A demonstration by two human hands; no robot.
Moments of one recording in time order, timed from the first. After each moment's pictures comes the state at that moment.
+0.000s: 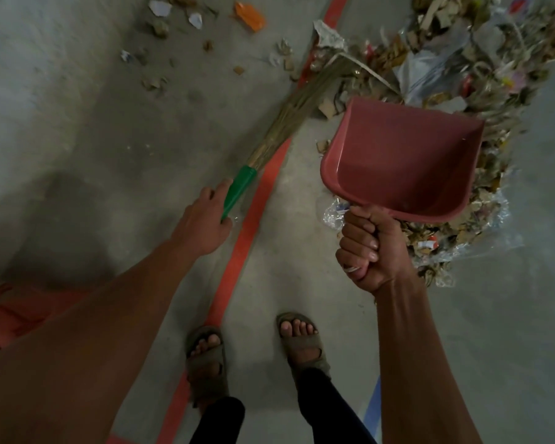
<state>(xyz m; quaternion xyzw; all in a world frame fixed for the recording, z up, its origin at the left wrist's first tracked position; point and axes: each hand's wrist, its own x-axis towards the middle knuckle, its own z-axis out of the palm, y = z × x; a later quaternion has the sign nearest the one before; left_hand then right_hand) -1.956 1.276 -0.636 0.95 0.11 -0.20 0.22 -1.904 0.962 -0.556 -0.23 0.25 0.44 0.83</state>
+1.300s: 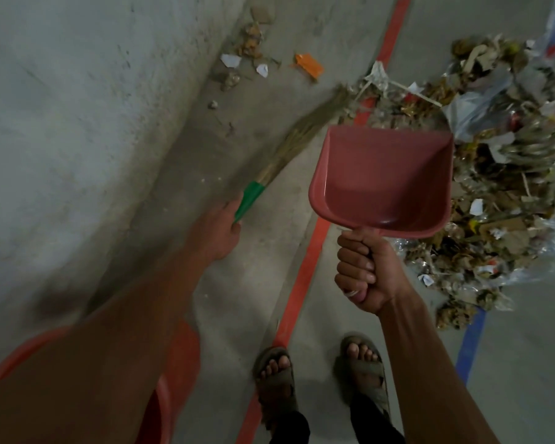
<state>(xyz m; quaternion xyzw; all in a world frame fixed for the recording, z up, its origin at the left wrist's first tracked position) -1.970 1.466 -0.608 0.96 0.11 -0.18 0.21 -1.942 1.152 -0.508 -0.25 0.26 0.48 0.80</state>
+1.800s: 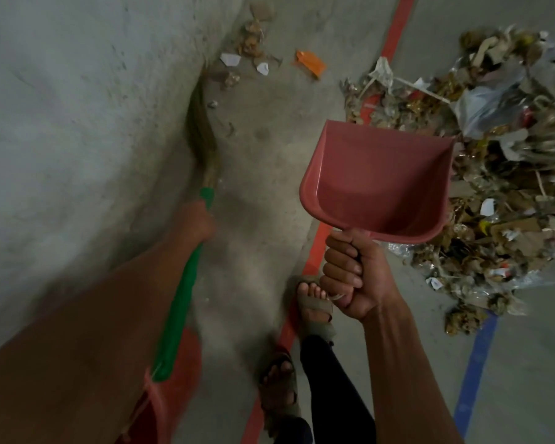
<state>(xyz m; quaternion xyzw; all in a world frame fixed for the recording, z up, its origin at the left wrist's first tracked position) -1.938 1.507 -0.632 0.90 0.32 -0.26 0.16 -1.940 1.177 -0.509 -0.21 0.25 0.46 0.83</state>
